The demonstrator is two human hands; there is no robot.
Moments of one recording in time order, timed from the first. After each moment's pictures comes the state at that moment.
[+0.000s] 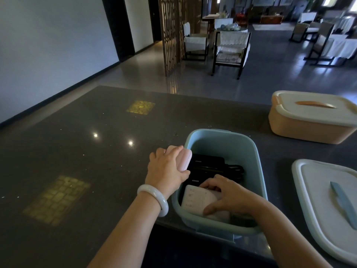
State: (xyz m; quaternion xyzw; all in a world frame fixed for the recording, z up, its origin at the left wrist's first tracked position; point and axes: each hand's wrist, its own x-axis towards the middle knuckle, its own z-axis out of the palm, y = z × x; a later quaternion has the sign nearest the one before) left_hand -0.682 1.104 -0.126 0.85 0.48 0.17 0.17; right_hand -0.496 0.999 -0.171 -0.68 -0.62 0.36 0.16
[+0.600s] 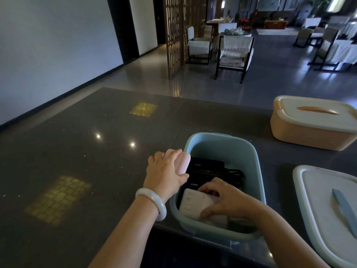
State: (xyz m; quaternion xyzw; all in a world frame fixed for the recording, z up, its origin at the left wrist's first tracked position) left_hand -0.682 1.101 -0.126 0.84 0.49 0.17 0.18; right_hand -0.497 1.001 -0.165 -0.68 -0.63 0.36 0.15
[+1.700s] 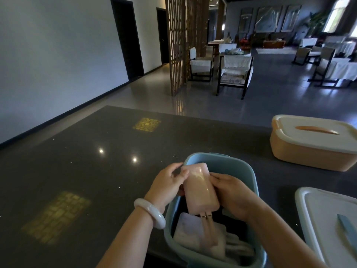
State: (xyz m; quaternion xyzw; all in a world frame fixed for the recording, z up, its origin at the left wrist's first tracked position) left_hand -0.656 1.109 -0.100 0.68 0.46 0.26 0.51; right_hand -0.484 1.029 -0.119 -0.49 -0.35 0.60 0.53
